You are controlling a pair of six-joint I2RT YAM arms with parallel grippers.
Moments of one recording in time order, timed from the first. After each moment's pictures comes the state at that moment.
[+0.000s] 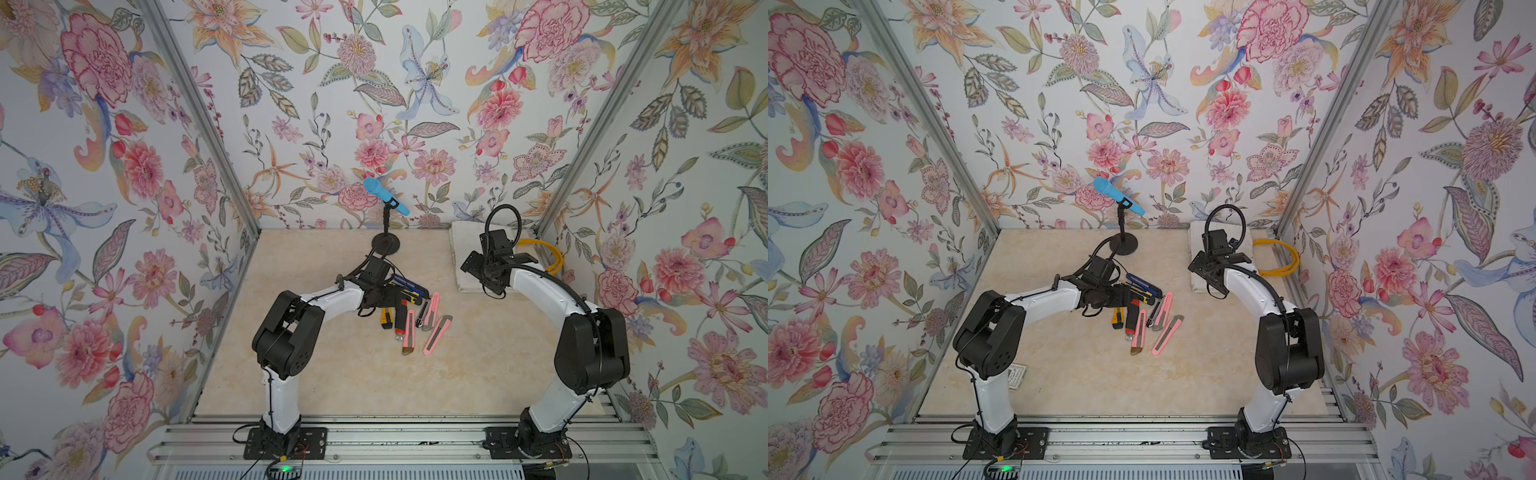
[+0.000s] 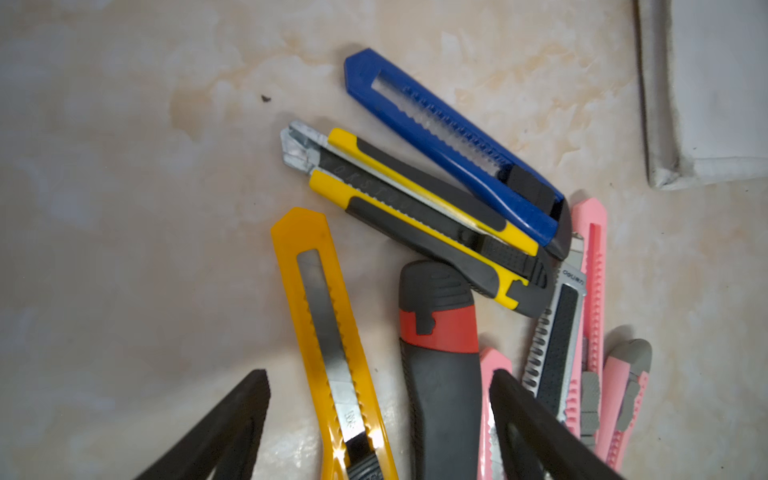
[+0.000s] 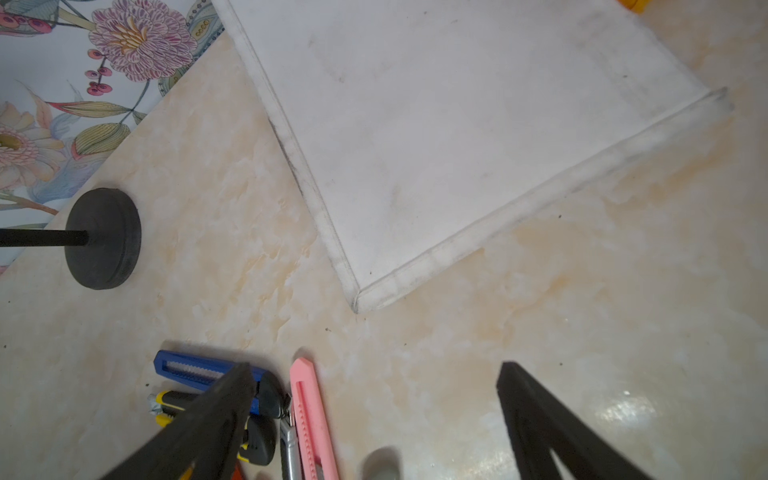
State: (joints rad) left arm -0.56 1.95 1.29 -0.33 0.07 -0.52; right arm 0.24 1.72 1.35 -0.61 0.15 0.79
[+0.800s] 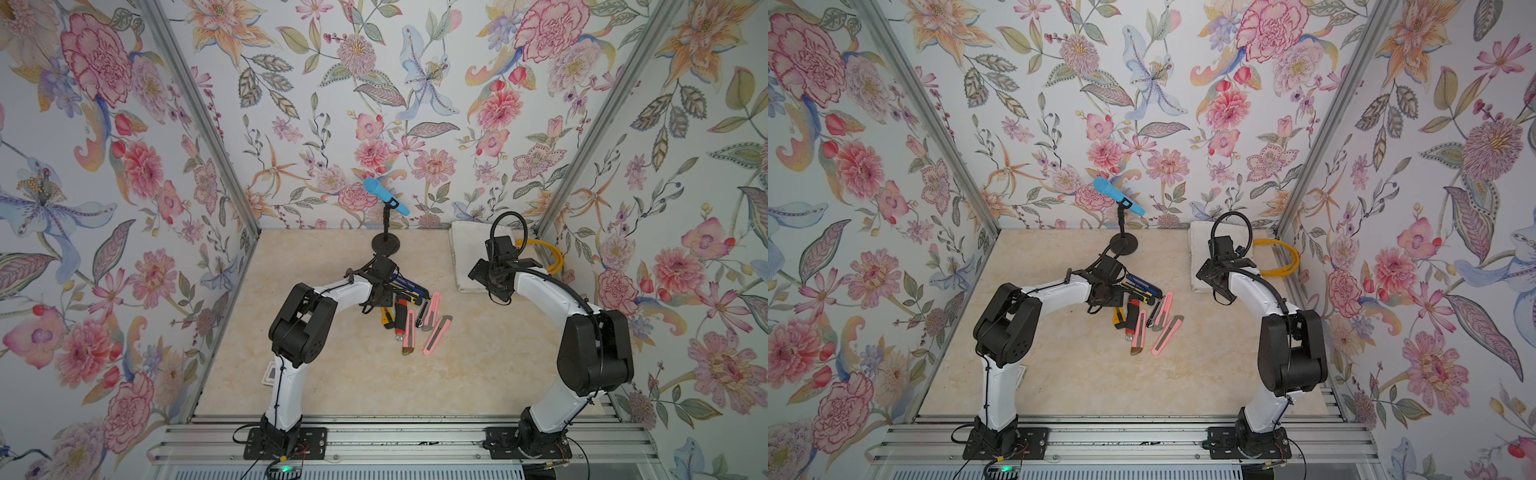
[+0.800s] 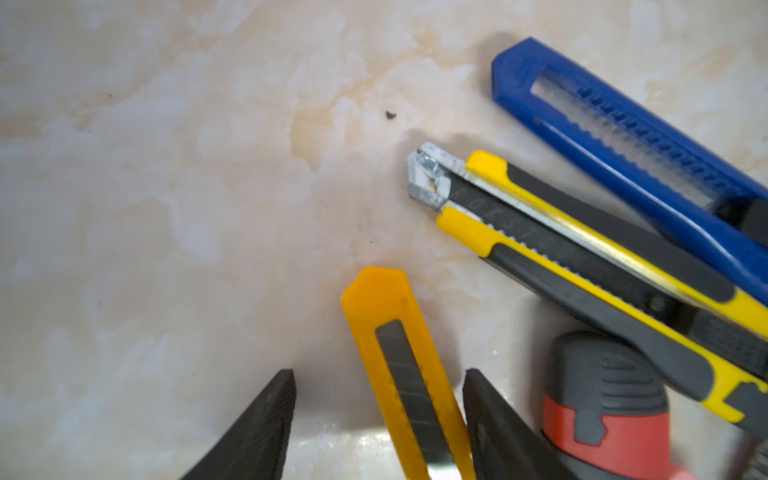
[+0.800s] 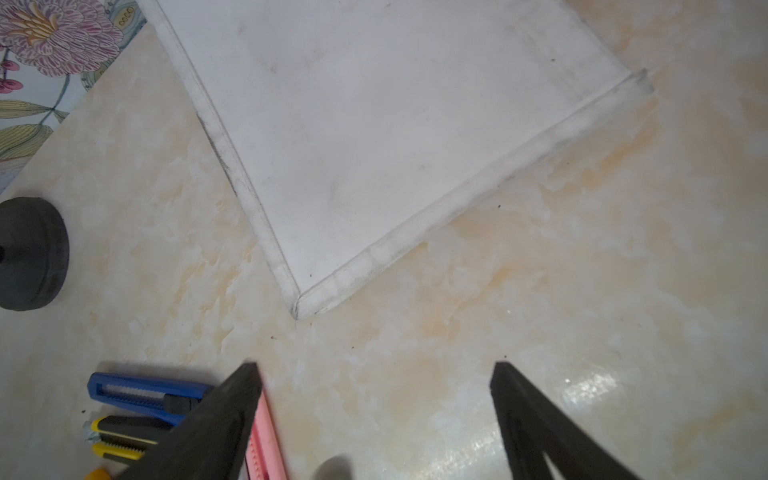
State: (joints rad) left arm -0.56 2.09 1.44 -0.50 -0.16 -0.45; right arm 0.20 1.70 1.27 -0.62 0.19 0.79
